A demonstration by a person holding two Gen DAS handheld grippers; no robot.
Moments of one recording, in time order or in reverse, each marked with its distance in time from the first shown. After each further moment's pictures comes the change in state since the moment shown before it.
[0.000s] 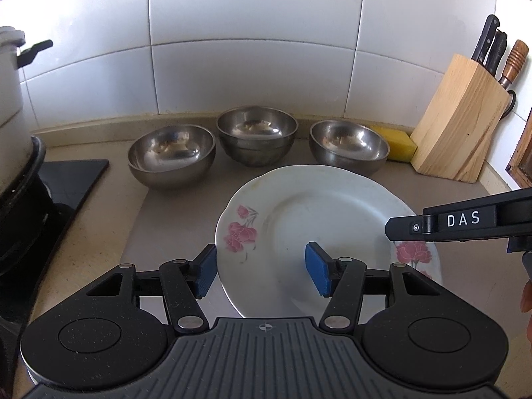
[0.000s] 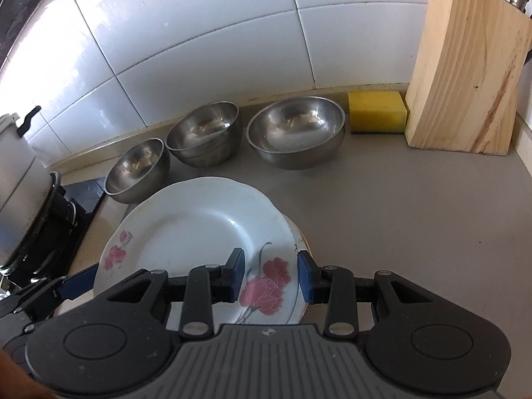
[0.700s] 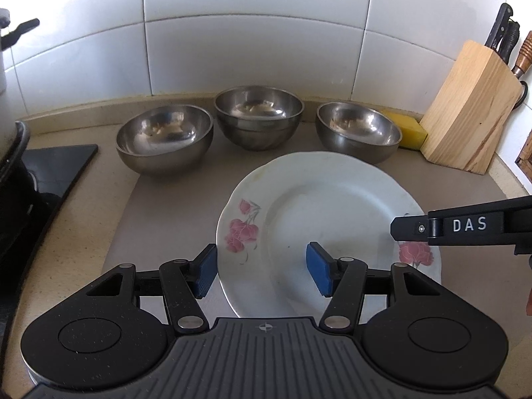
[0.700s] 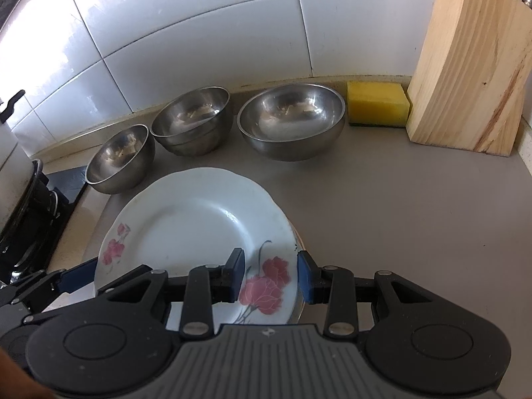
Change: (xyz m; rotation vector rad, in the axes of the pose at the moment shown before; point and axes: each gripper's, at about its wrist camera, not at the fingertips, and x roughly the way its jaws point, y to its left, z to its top) left arm 0.029 0.007 0.000 -0.010 0.054 -0.012; right arm 0.024 0.004 -0.003 -0.021 0.025 -0.050
